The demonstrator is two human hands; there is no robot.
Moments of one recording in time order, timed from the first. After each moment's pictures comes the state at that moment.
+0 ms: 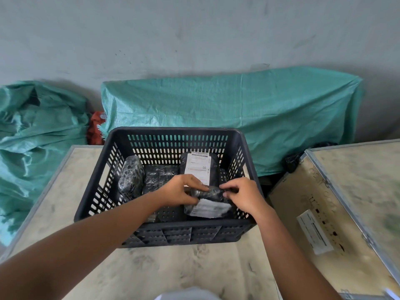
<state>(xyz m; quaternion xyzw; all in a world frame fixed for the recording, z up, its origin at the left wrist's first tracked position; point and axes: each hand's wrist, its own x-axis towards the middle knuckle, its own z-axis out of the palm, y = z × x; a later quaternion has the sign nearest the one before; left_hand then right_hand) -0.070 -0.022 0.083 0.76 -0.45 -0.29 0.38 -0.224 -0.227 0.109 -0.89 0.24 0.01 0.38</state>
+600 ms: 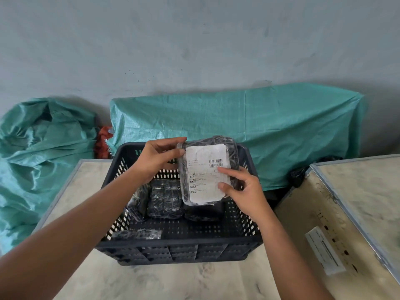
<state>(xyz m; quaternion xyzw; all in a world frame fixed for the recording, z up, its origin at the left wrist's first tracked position) -0.011 0.003 0.198 0.62 -0.26 -0.25 0.70 -0.204 -0.208 0.152 -0.79 0.10 -0.19 0.57</state>
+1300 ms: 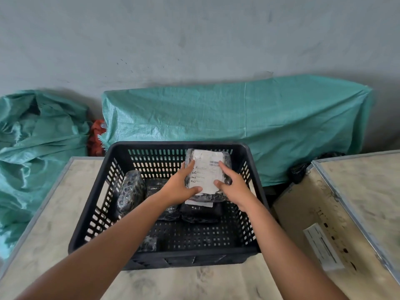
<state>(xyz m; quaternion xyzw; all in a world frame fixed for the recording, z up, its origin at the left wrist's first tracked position) -0.021 -0.052 0.092 0.84 -0.30 -0.25 0.38 -0.132 -0.244 0.082 -0.74 0.23 -0.04 0.63</state>
